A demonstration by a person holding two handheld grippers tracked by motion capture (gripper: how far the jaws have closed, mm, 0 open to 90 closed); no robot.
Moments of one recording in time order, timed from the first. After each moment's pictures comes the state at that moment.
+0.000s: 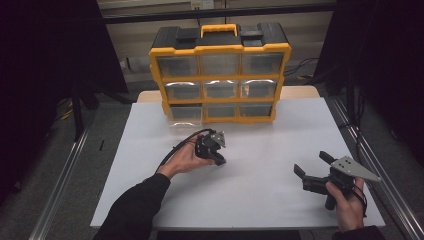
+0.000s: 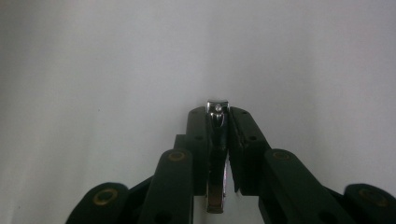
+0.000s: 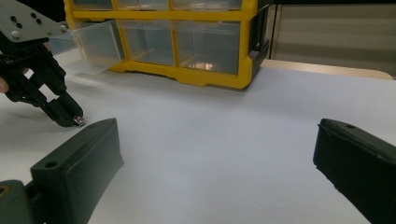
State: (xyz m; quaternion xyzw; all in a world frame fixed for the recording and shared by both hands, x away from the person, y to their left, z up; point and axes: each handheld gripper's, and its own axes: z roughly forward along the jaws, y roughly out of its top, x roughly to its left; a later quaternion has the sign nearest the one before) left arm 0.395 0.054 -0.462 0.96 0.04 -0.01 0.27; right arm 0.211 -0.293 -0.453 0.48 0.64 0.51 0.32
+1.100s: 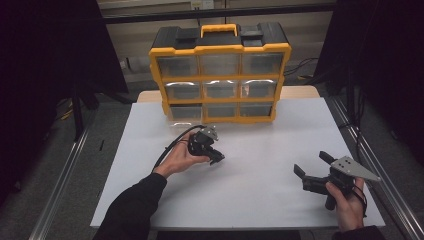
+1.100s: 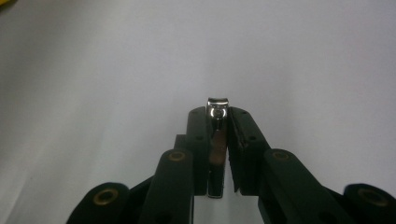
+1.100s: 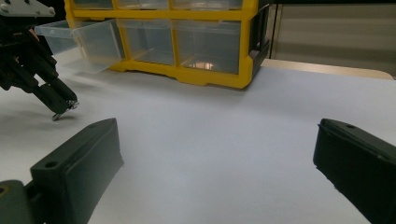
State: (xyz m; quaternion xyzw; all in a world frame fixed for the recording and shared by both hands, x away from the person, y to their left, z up) left arm 0.402 0.076 -0.451 0.94 0.08 -0.04 0.32; right arm 0.211 -0.293 -0.453 0.48 0.64 0.51 0.32
